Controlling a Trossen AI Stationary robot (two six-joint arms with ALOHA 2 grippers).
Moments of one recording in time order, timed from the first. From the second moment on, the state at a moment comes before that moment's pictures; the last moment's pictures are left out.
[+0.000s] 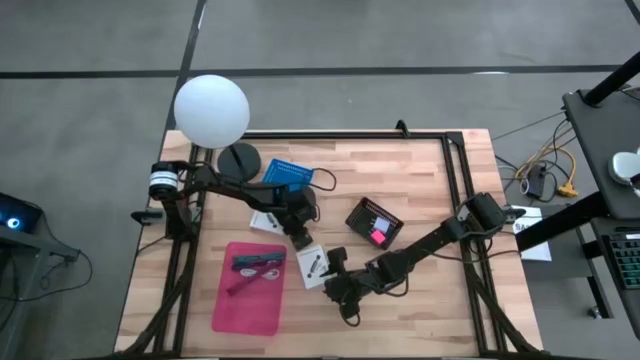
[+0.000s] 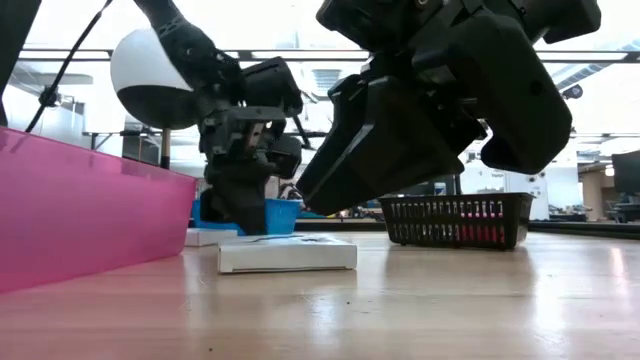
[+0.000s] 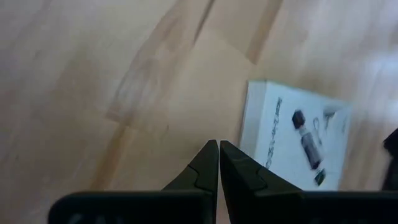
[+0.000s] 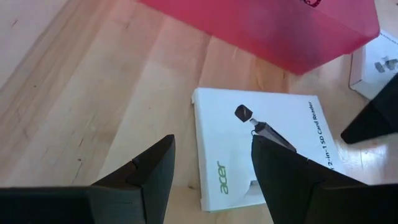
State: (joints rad) left arm 0.11 1.78 0.96 -0.26 0.43 -0.52; right arm 0.46 2.00 1.18 0.02 0.34 0.01
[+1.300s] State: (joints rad) left arm 0.01 1.84 1.05 -0.32 0.28 -0.46; right arm 0.47 2.08 1.16 0.03 0.38 -0.16
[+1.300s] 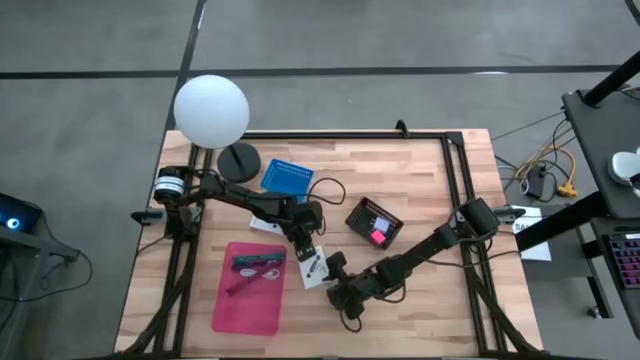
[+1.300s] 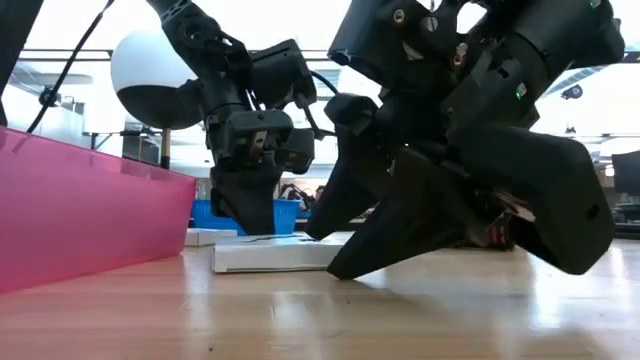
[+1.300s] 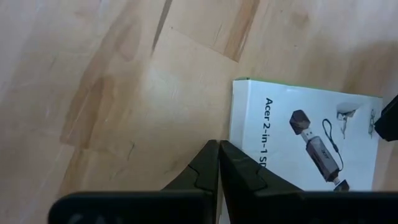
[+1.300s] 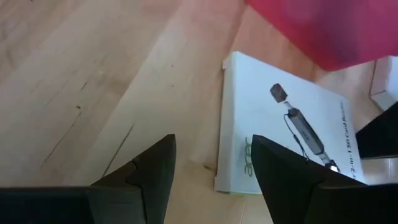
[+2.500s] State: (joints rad) left arm -0.01 1.84 1.04 -0.30 0.32 -0.46; right arm 0.46 2.07 1.29 -0.07 0.63 -0.26
